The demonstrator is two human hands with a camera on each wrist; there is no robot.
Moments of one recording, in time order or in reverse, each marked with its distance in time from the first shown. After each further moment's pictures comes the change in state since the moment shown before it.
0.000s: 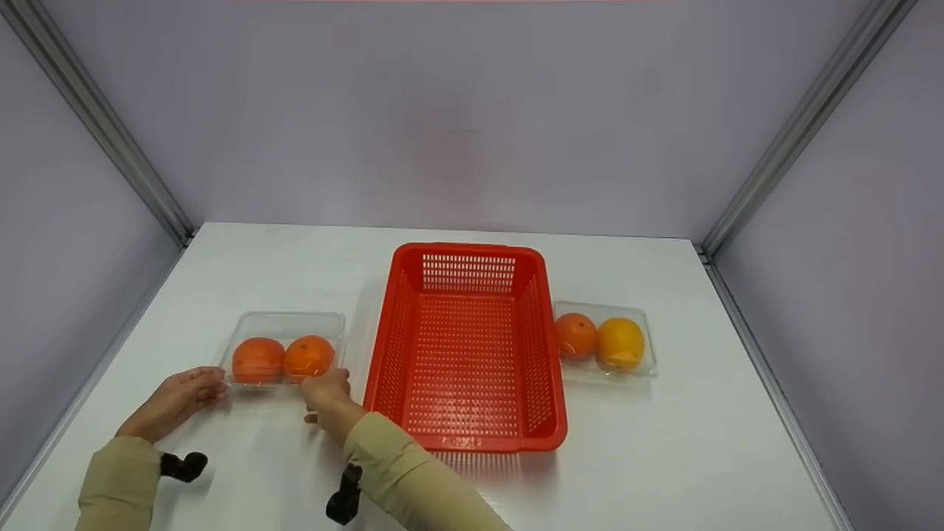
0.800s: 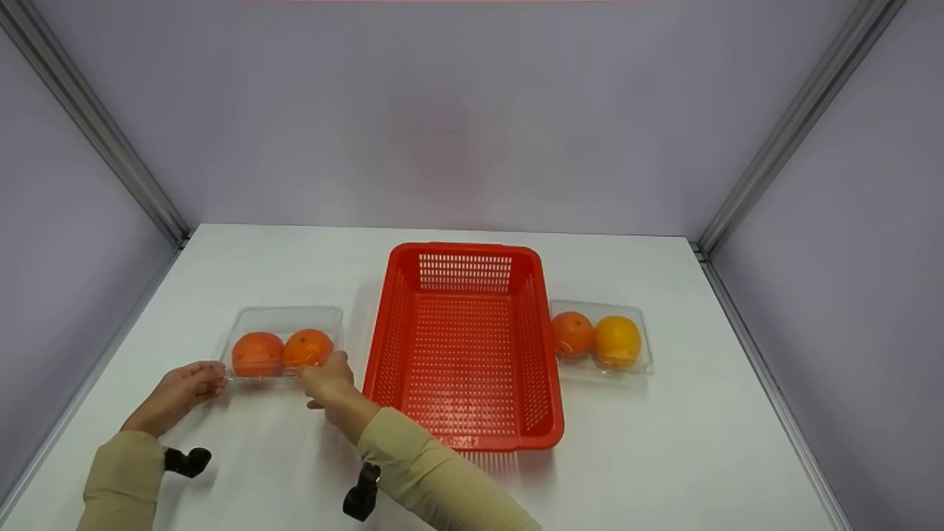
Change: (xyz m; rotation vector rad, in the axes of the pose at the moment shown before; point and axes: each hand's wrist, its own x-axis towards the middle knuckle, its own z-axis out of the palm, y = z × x) left_hand 0.007 0.008 0.005 0.007 0.061 0.020; right_hand -0.022 -0.018 -0.023 -0.019 -0.100 -0.178
